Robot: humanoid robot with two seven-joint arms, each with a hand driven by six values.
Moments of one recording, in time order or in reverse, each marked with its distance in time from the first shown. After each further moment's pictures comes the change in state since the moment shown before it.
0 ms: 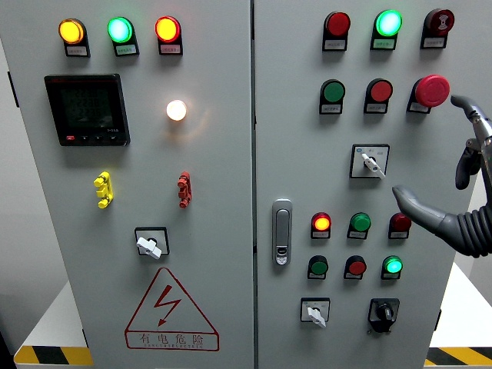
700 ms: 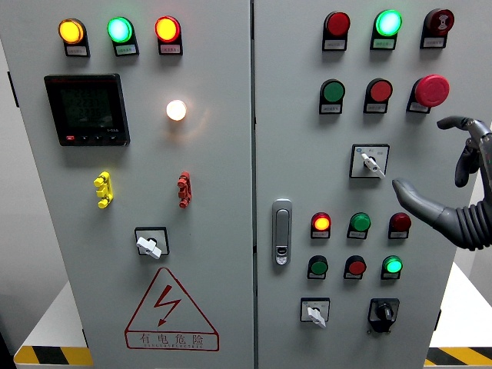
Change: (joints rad) left arm 0.000 0.000 0.000 0.000 0.000 0.000 0.000; right arm 0.029 0.000 -0.003 -0.039 0.004 0.005 -0.056
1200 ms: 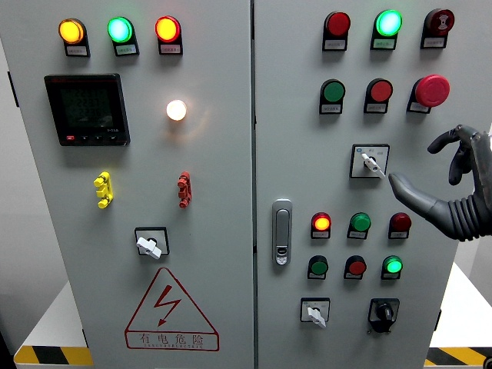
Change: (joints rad) left arm 0.000 -0.001 0.000 0.000 0.000 0.000 0.000; right arm 0.044 0.000 -0.009 -0.072 0.010 -0.001 -0.069
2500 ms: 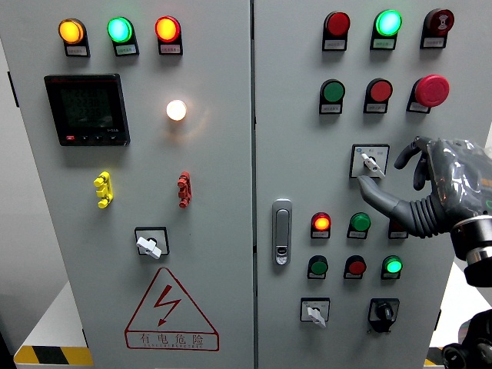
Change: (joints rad) left arm 0.000 0.000 0.000 0.000 0.000 0.000 0.000; right arm 0.054 -0.001 -0.097 -0.120 0.002 -0.014 -0.090
